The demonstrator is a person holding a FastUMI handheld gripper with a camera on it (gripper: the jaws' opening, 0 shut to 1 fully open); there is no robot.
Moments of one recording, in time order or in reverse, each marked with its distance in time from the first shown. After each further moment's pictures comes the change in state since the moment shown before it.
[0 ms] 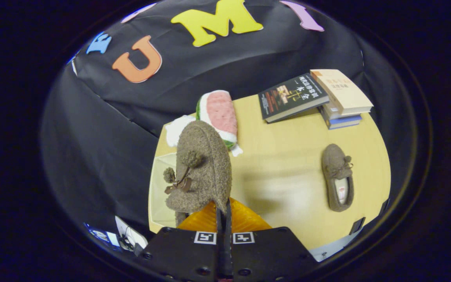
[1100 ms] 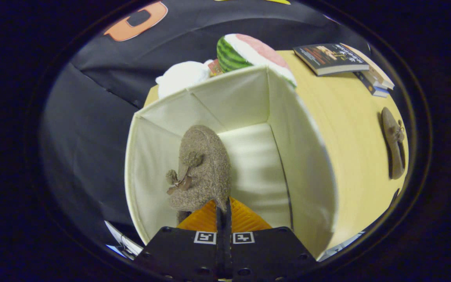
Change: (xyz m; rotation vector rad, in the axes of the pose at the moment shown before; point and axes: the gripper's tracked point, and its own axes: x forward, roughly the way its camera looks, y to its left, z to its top) arm 0.234 0.112 -0.102 0.103 0.200 -0.146
